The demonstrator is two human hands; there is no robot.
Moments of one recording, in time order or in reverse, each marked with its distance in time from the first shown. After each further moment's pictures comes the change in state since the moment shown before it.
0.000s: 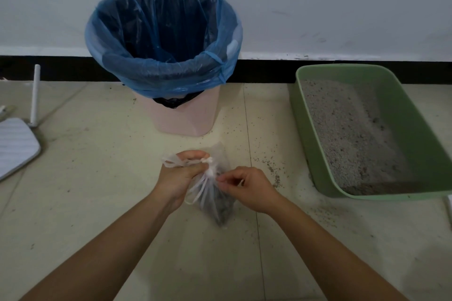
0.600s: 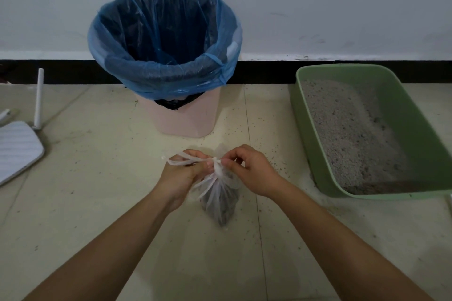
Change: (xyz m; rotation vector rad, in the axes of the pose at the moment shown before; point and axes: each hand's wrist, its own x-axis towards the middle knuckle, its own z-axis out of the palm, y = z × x) left_hand -0.005 0.009 -0.002 -0.028 -0.145 0.018; right_hand 0.018 -0.027 -0.020 -0.149 0.076 -0.069
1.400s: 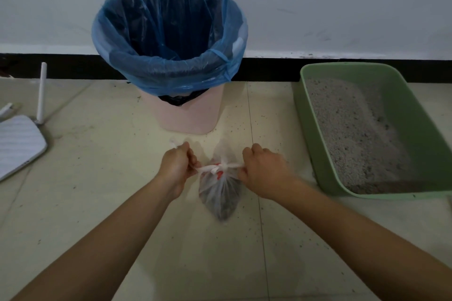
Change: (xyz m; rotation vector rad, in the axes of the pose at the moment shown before) left_hand 0.016 0.013 0.000 0.003 0.283 -0.244; right_hand -0.007 -0.013 -0.011 -0.954 -0.085 0.025
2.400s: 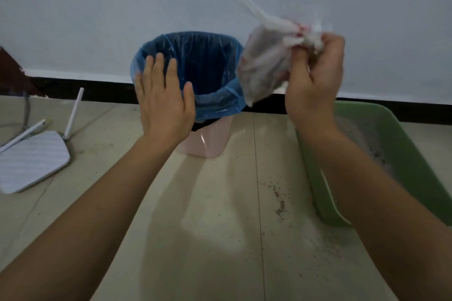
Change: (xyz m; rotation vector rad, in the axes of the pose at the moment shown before) left_hand -0.032 0.136 -0.013 1.041 0.727 1.202; right_hand 0.021 0.013 -0.192 1.106 1.226 -0.038
